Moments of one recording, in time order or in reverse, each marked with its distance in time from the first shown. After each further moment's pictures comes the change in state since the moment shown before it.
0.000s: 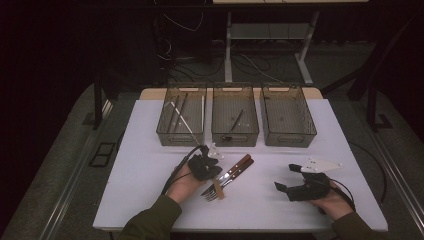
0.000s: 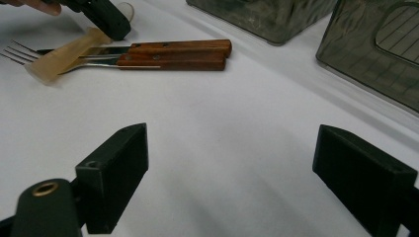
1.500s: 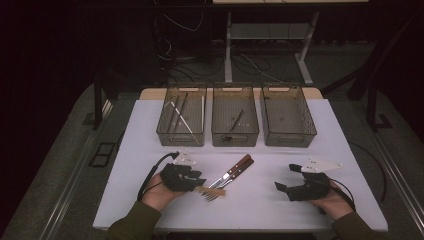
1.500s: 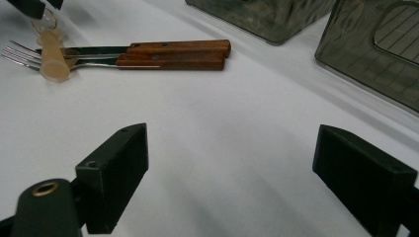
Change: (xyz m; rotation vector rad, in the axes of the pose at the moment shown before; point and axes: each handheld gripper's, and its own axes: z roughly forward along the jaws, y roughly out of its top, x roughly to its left) left arm 0.000 -0.051 -0.057 -0.101 -0.096 -0.110; right arm 0.000 0.000 0.000 0.001 -0.001 0.001
